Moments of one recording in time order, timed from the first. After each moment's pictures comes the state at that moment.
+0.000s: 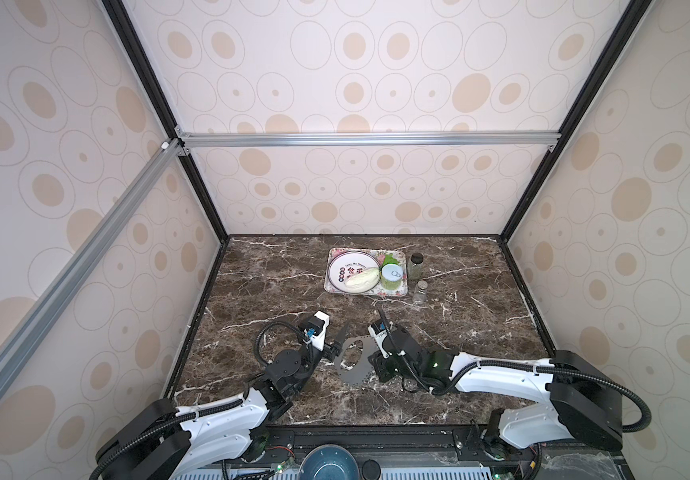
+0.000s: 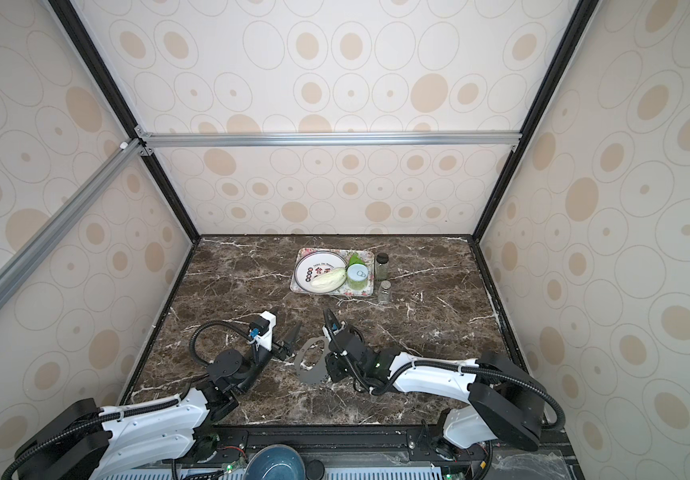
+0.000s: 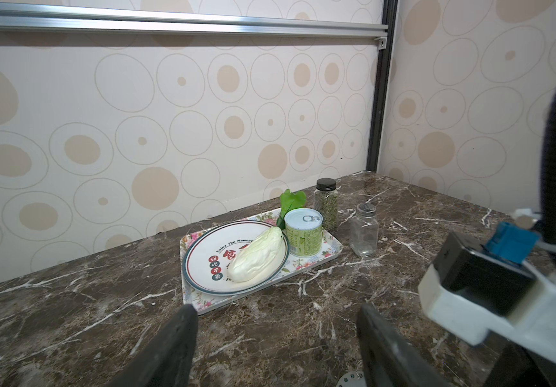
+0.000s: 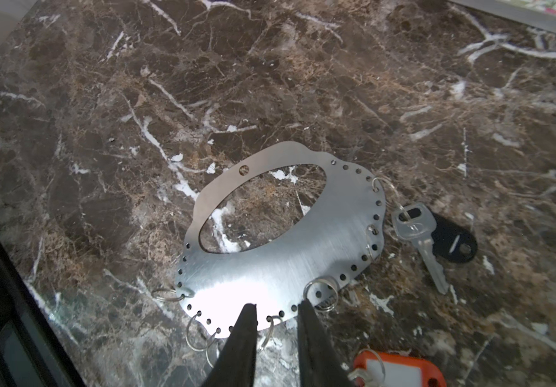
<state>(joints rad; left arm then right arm) -0.83 1.03 0.16 0.93 -0.35 0.06 1.04 1.39 0.65 -0.05 0.15 0.50</state>
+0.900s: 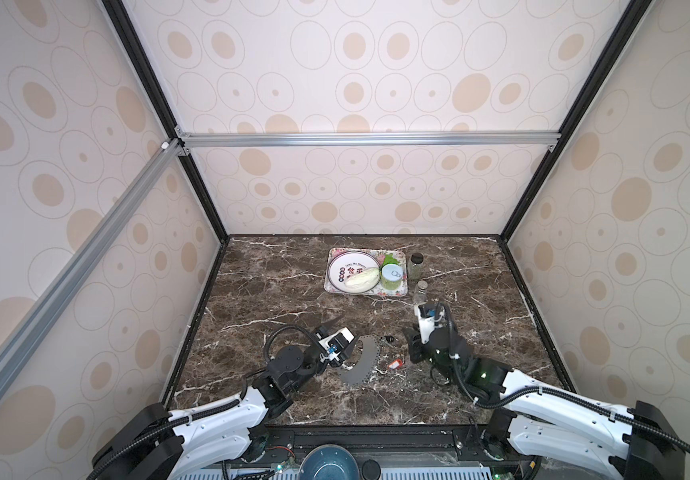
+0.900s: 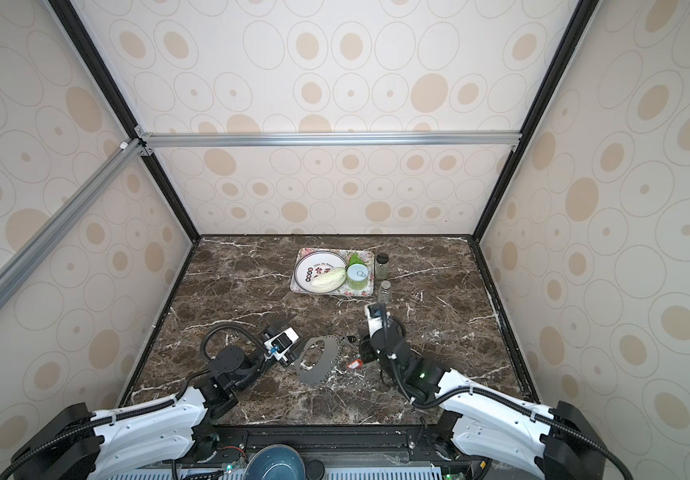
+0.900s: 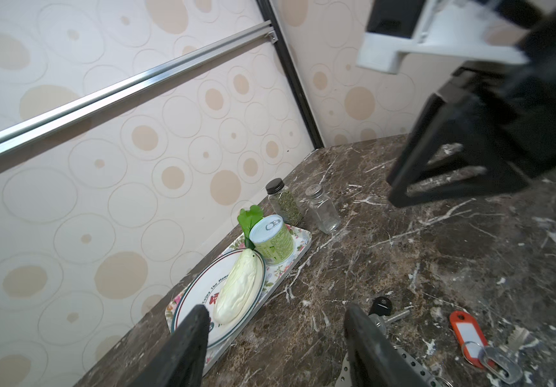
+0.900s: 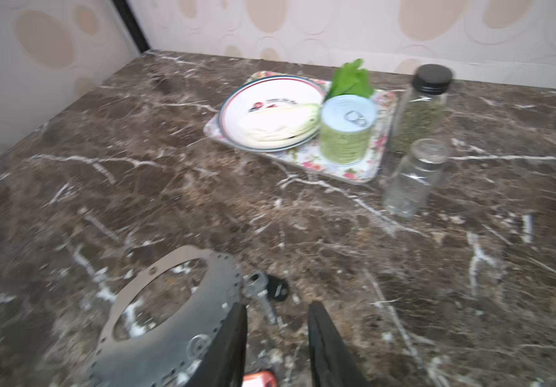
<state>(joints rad) -0.83 0.98 0.25 0.74 -0.03 0.51 0.80 0.96 0.49 -0.01 0.37 0.31</state>
